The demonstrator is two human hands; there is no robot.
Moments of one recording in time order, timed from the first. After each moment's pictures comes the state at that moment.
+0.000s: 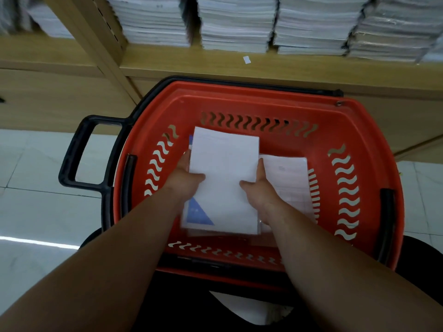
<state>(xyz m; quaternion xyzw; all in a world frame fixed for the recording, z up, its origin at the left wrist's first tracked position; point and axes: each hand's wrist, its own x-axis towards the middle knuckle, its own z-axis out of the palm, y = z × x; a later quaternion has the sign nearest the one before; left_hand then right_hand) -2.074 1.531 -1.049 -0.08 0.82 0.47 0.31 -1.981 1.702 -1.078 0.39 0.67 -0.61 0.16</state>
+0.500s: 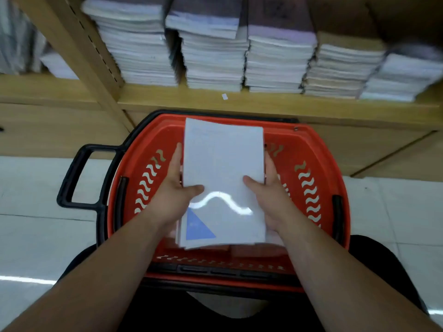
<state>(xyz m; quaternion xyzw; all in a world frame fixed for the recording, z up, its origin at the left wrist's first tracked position) -2.045 1.535 -0.967 0.04 0.70 0.64 0.31 -1.960 1.743 -1.003 0.33 0.60 -0.73 -0.01</state>
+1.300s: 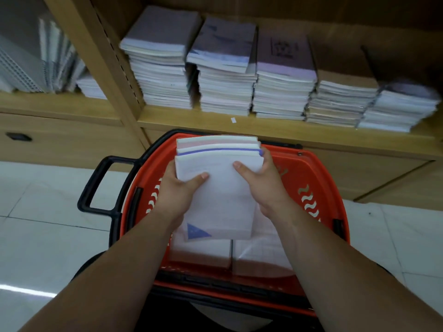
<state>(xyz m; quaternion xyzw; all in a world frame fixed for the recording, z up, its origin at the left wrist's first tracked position) -2.057 1.548 -0.945 -0.03 0.72 0.68 0.15 -2.011 1.734 -0.949 0.25 0.65 -0.71 -0.10</state>
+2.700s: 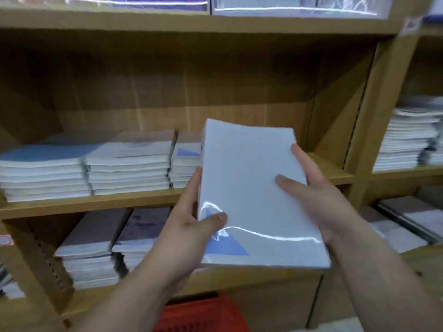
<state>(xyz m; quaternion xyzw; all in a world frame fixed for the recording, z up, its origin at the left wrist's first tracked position) -1.991 1.737 -0.594 0.35 0.61 0.69 0.16 -1.889 1.946 -0.576 0.15 0.62 -0.70 -0.31</state>
